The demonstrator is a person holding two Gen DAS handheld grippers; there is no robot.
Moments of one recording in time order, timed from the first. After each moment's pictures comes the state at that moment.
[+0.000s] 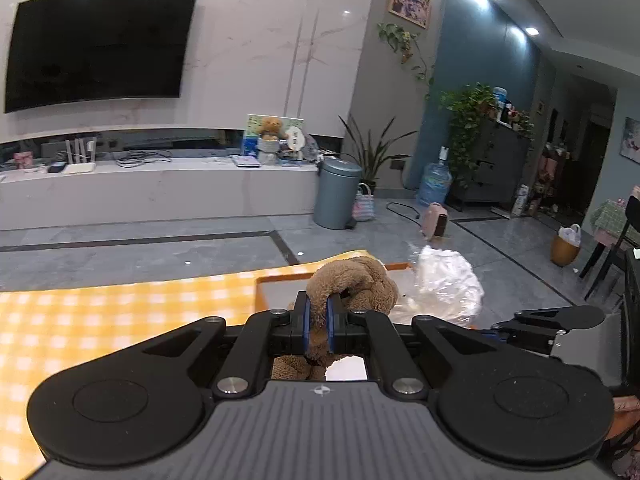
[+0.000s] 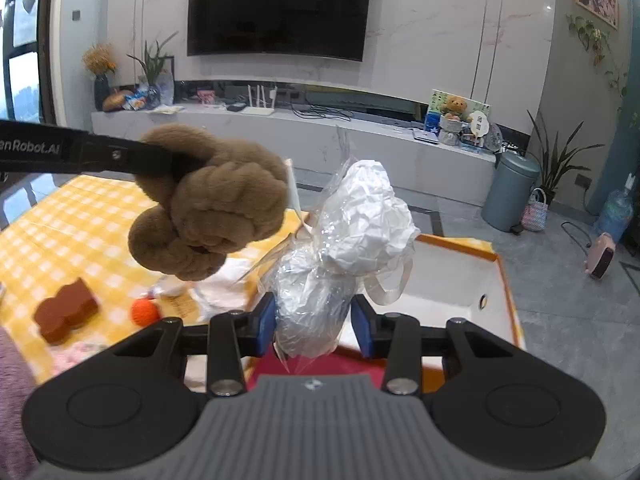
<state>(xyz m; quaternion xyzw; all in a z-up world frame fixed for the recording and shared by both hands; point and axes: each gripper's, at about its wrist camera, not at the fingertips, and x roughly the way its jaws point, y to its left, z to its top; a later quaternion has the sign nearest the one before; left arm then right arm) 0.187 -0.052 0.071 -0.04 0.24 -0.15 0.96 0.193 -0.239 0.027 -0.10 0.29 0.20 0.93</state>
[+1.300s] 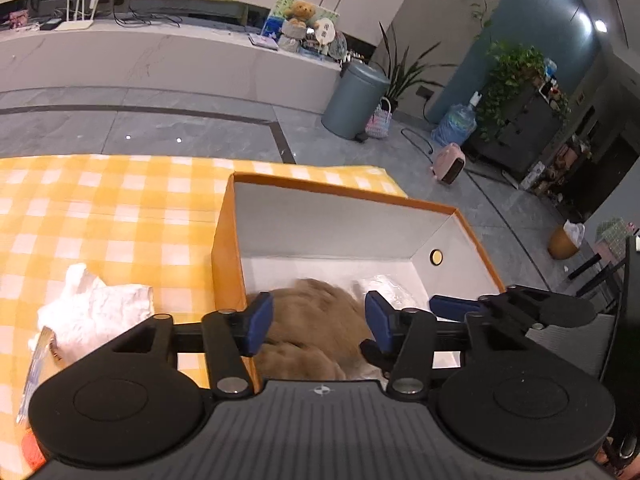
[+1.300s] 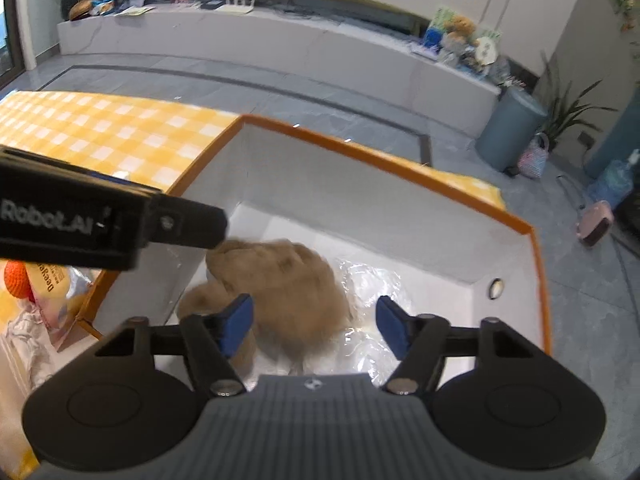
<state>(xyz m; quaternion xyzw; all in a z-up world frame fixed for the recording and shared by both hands) 0.293 -0.046 -0.013 -0.15 0.40 -0.14 0.89 0.346 -0.222 -0.046 -0.17 0.41 0.16 0.88</state>
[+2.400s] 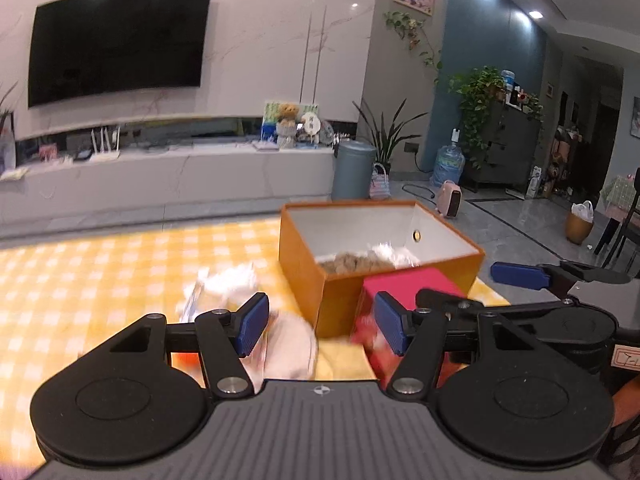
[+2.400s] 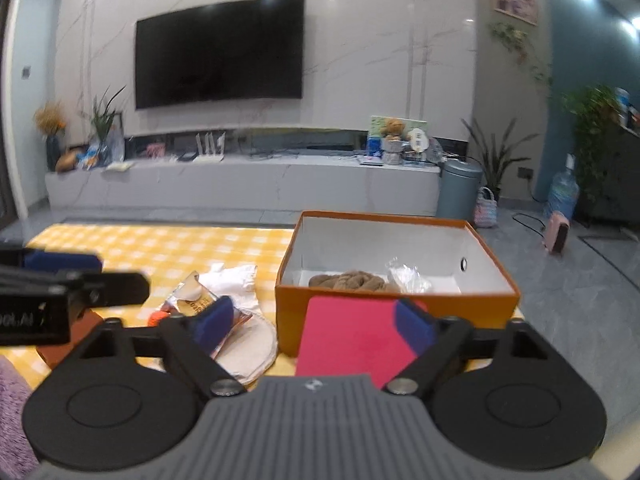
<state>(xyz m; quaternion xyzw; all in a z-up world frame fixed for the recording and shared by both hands) 0.064 -0.028 0.037 -0.03 0.26 -0.12 0.96 0.088 -0.214 -0.004 -0.02 0.23 0.10 0.97</state>
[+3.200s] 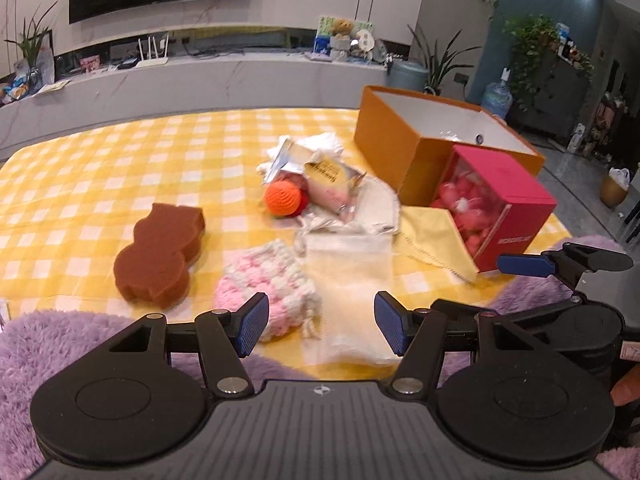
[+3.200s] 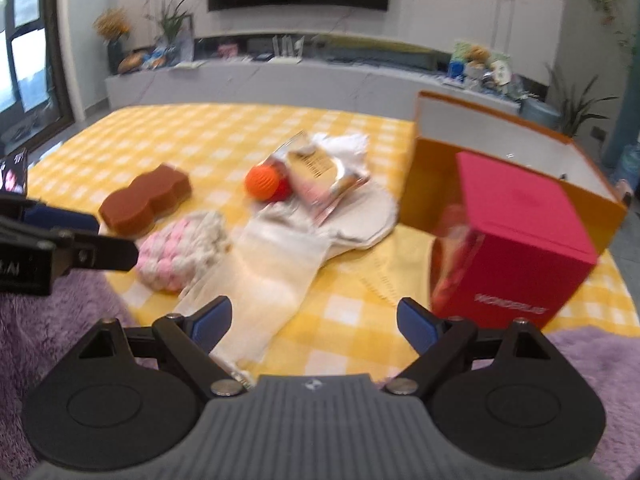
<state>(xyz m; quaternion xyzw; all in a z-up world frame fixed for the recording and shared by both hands) 0.019 0.053 -0.032 -0.04 0.38 -0.06 0.92 0.058 -0.139 -0.084 -0.09 0.35 0.21 0.91</state>
